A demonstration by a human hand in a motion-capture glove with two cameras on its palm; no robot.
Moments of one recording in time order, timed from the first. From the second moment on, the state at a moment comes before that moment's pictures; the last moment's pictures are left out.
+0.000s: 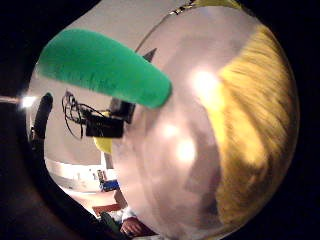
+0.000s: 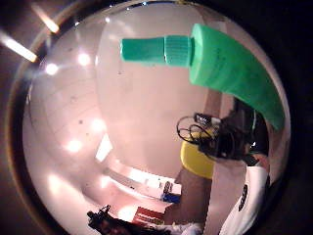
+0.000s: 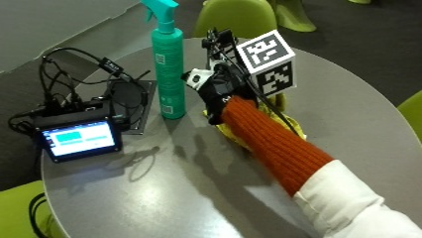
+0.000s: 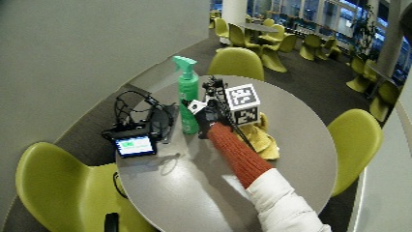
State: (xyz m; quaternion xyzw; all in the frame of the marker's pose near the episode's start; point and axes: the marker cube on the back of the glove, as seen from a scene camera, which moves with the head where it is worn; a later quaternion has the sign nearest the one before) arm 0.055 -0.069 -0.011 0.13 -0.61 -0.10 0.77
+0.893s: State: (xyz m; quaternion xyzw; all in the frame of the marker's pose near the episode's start) arm 0.242 0.187 0.066 0.18 -0.23 -0.04 0.96
